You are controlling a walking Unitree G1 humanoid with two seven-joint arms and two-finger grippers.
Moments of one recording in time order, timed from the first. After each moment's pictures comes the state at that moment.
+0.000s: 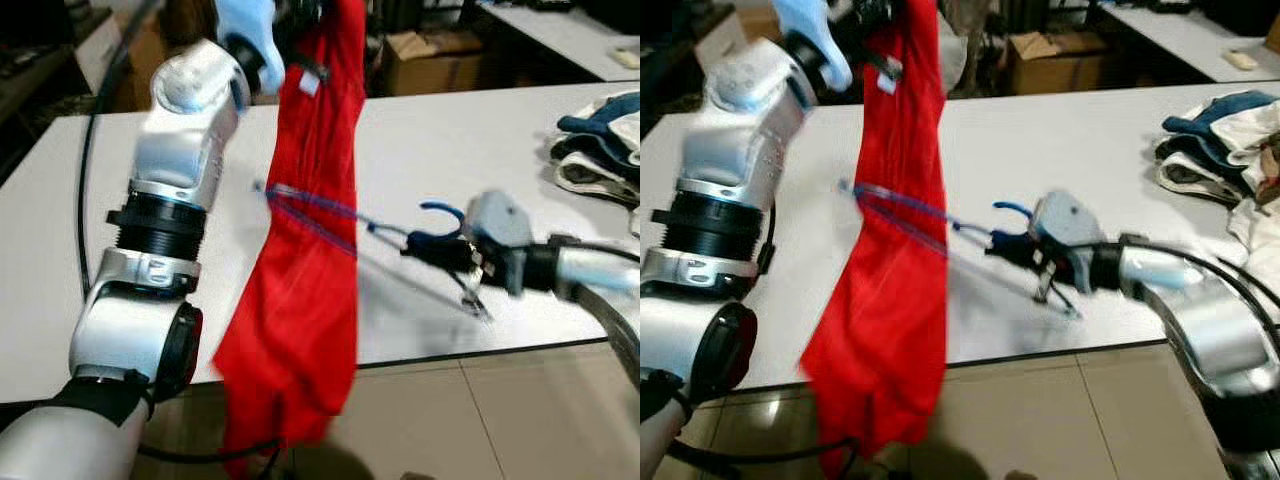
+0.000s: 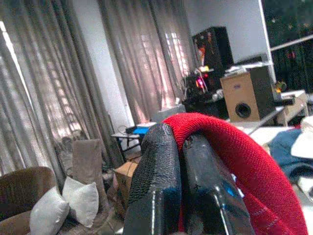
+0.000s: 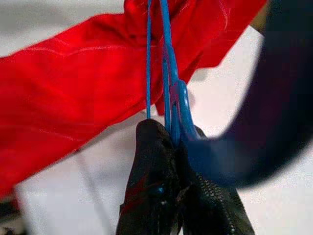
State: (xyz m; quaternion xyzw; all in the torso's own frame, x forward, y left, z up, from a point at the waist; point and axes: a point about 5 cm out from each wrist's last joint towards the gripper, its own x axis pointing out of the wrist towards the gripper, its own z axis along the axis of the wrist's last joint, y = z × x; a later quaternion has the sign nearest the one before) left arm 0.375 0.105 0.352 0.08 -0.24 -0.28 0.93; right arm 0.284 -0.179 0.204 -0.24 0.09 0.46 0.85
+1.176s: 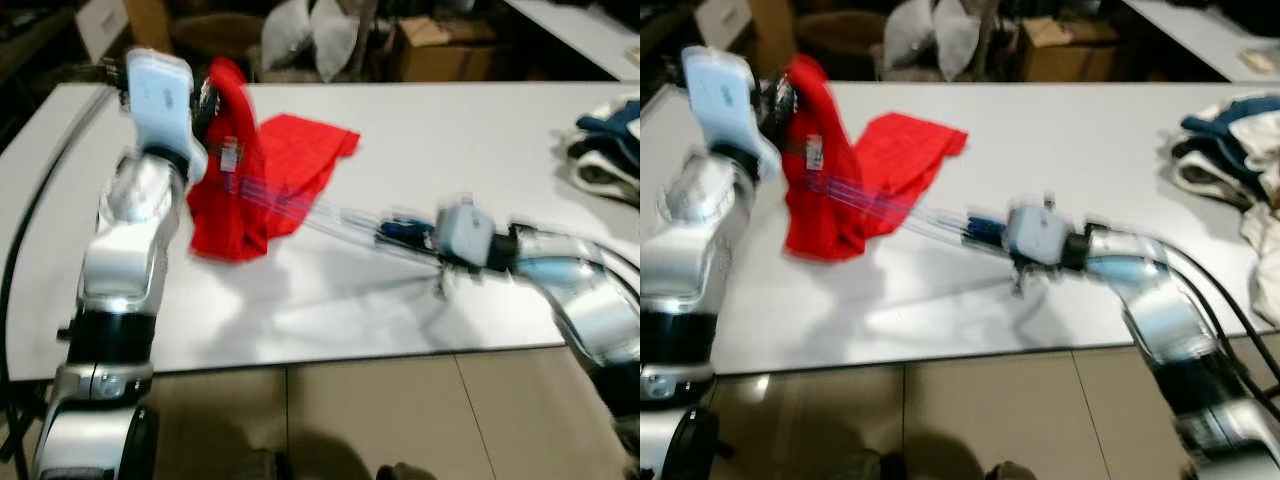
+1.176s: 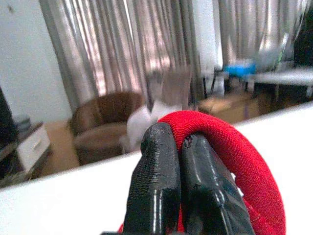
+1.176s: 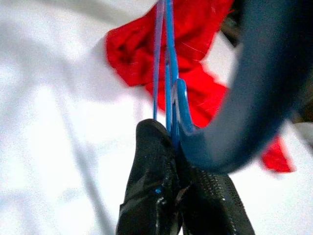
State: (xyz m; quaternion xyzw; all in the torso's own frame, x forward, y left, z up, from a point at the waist) left arm 0.346 0.177 0.249 0.12 -0.13 -0.08 0.98; right arm 0.290 -0.165 0.183 -0.31 -0.04 0.52 0.79
